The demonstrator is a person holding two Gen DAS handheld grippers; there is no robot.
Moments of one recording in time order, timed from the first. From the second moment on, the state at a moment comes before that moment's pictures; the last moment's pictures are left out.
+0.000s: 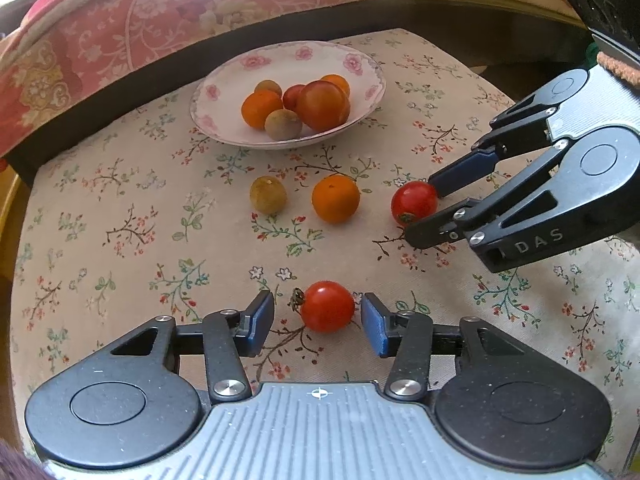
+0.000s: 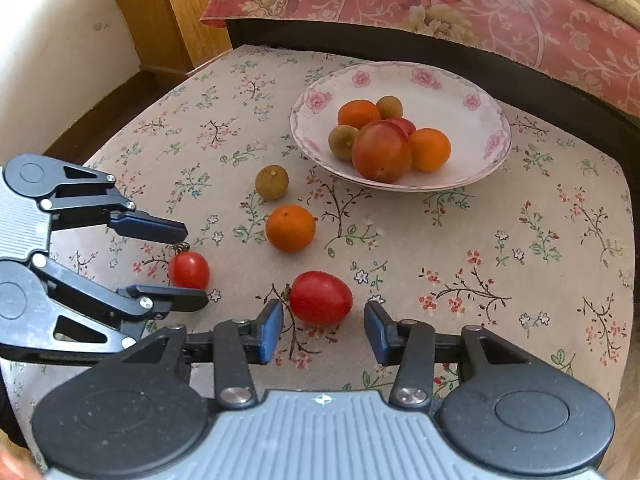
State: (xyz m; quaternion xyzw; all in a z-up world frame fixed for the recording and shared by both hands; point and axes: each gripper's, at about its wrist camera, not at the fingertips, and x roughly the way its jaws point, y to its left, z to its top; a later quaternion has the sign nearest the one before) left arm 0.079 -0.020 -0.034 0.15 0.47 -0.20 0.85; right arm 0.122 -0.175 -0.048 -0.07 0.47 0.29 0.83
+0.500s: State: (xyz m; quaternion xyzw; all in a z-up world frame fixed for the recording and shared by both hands) left arm 0.079 -0.021 -0.038 0.13 0.48 -0.20 0.85; right arm 0.124 -0.168 -0.048 -0.08 0.47 0.28 0.84
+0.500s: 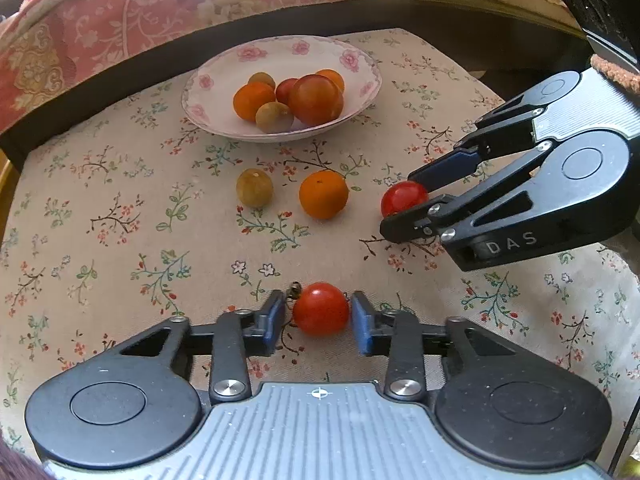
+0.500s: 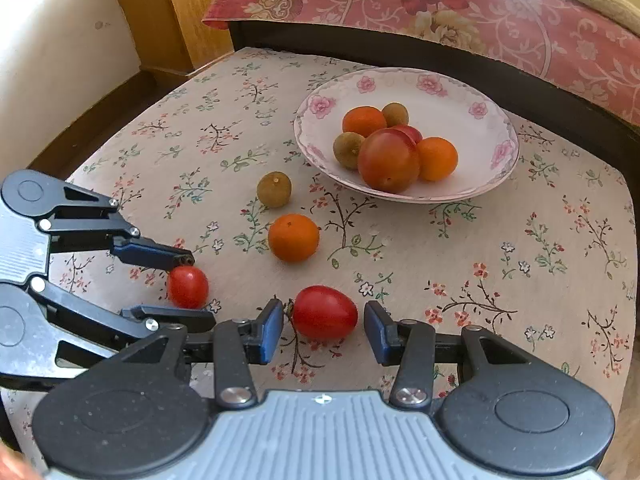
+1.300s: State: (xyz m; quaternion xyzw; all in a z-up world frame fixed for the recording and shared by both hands) left arm 0.101 -0.031 -0.015 0.13 0.43 -0.19 0.87; right arm 0.136 -0.180 -0.023 -0.05 0.44 0.26 0.86
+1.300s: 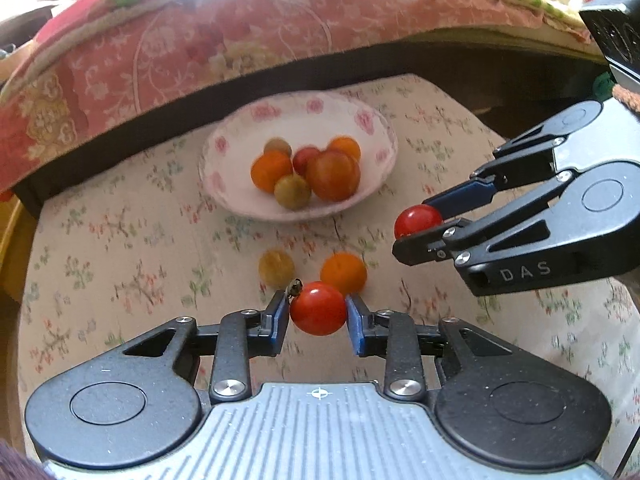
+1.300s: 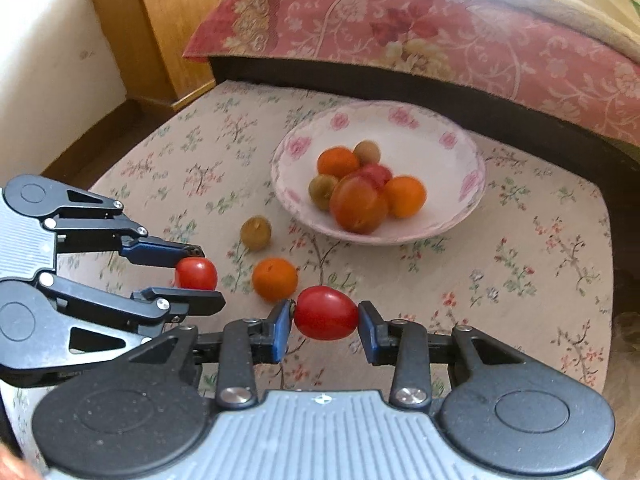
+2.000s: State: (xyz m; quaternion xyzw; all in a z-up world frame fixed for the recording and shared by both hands) left arm 0.168 -0.035 -0.002 0.12 0.40 -0.15 0.89; right arm 0.192 -0.195 -0.008 -0.01 0.41 0.20 0.89
